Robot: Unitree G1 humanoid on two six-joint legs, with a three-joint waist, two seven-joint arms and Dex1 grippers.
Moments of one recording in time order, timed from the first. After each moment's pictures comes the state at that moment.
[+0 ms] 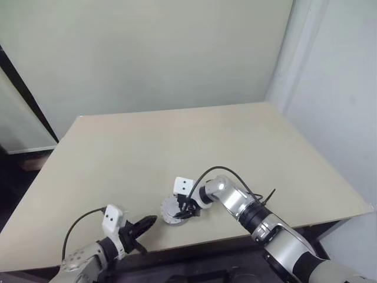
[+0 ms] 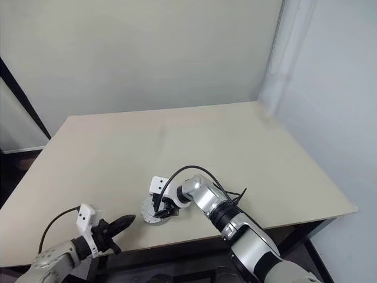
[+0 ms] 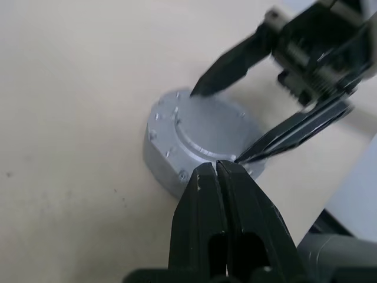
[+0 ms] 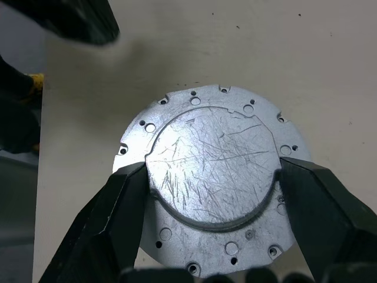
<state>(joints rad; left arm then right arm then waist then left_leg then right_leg) 0.34 0.46 0.16 -0.19 -0.48 0.38 -0.78 -0.73 0.01 0.58 0.64 -0.20 0.30 0.99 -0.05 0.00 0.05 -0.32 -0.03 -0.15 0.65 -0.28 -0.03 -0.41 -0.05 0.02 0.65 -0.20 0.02</state>
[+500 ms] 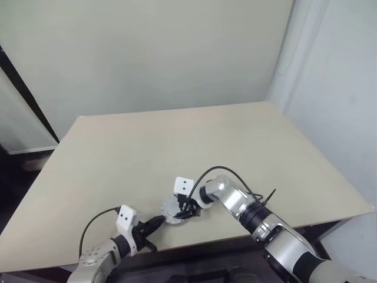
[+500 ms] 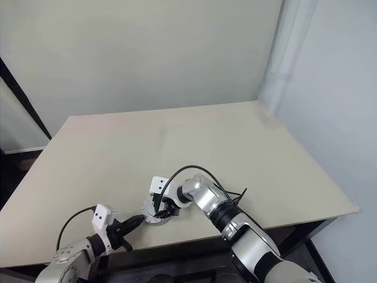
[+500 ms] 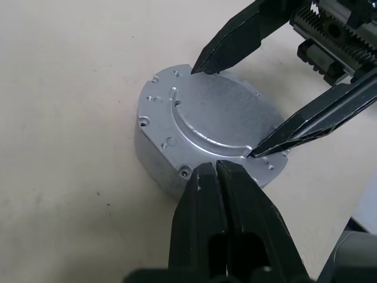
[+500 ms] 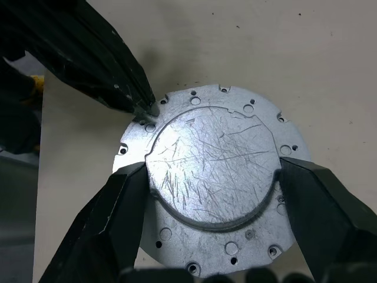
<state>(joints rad) 0.26 0.40 0.09 -0.07 -0.40 0.30 -0.76 -0.73 0.01 0.58 0.63 -0.20 0.31 0.99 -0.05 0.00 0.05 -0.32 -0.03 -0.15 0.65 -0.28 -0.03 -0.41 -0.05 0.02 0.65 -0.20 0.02</state>
